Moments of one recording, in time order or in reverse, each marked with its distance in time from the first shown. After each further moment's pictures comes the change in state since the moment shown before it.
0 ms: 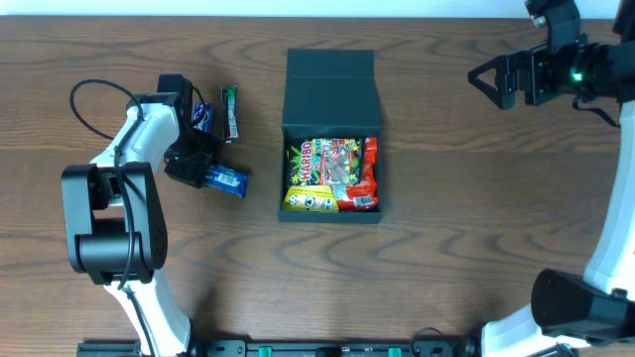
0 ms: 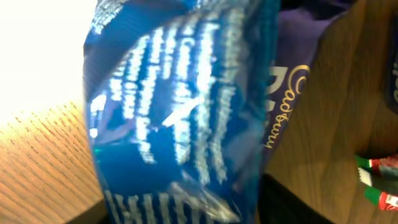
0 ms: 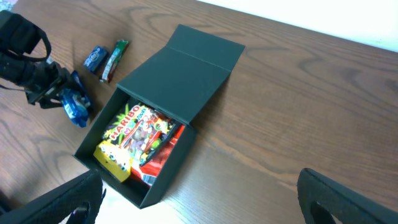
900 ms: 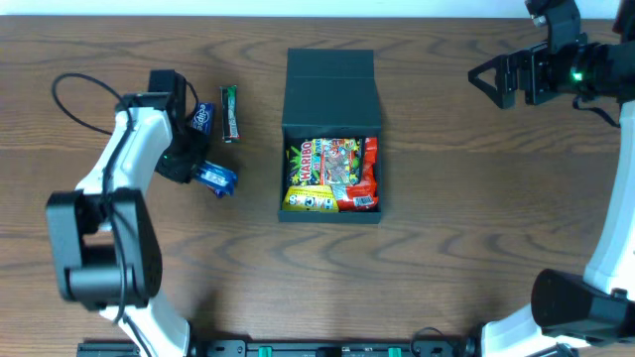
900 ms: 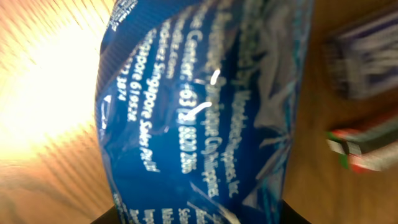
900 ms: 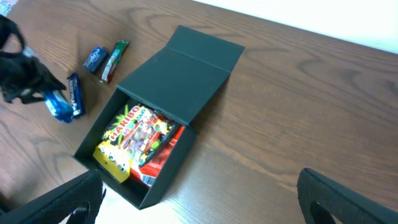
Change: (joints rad) left arm 0.000 -0.159 -0.024 -0.034 -0.122 0.087; right arm 0.000 0.000 0.000 0.004 0.000 0.000
